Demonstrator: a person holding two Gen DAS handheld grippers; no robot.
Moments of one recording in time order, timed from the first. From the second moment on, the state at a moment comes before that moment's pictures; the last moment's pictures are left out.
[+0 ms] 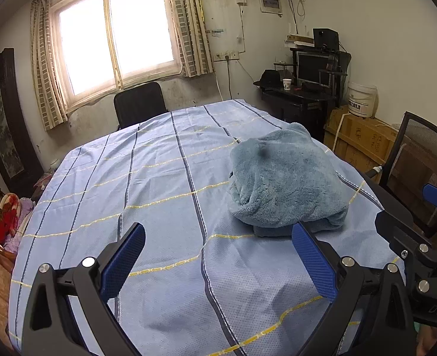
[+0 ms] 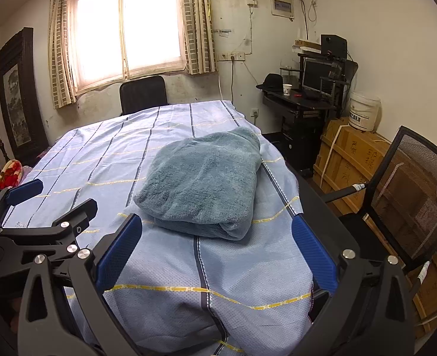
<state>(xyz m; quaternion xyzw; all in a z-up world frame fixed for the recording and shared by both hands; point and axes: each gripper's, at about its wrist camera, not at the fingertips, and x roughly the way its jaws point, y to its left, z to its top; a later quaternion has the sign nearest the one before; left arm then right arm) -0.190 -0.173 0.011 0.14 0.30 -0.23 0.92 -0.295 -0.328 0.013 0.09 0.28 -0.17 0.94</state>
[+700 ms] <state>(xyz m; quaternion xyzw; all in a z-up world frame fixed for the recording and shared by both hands) -0.188 -0.175 0.007 0.14 0.31 -0.24 0.91 -0.299 -0.327 0.013 0.08 0.28 -0.18 0.94</state>
